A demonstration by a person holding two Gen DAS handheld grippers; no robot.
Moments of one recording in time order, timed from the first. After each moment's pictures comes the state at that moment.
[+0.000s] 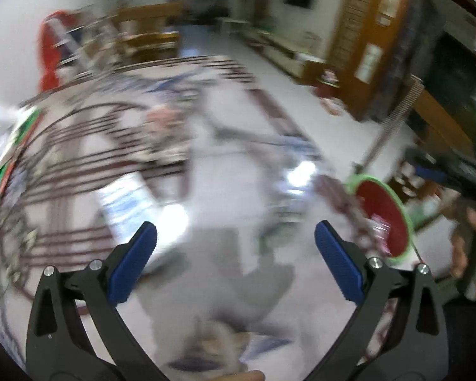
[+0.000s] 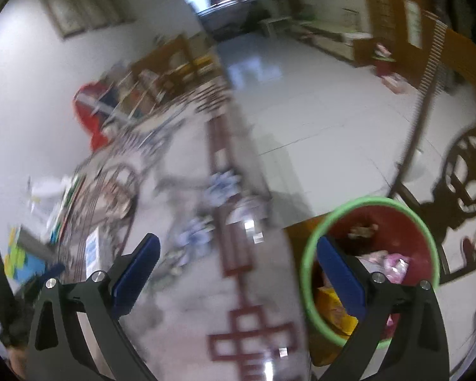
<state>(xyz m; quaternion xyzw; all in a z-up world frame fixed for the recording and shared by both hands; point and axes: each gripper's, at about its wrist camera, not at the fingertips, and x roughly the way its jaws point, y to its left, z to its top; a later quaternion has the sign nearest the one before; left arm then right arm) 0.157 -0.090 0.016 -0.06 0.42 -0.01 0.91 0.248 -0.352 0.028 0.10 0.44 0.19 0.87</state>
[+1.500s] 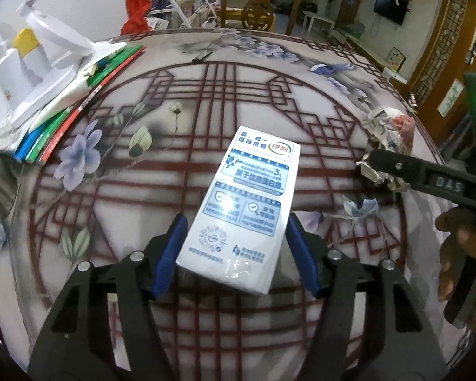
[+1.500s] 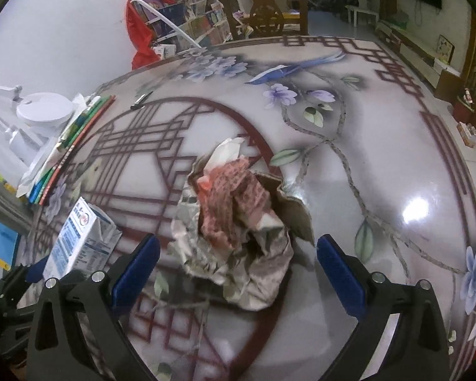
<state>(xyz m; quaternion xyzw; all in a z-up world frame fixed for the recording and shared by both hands) 0.204 0.112 -0.058 -0.11 0.45 0.13 0.88 0.357 -0.036 -0.063 -0.03 0.48 0.28 0.83</state>
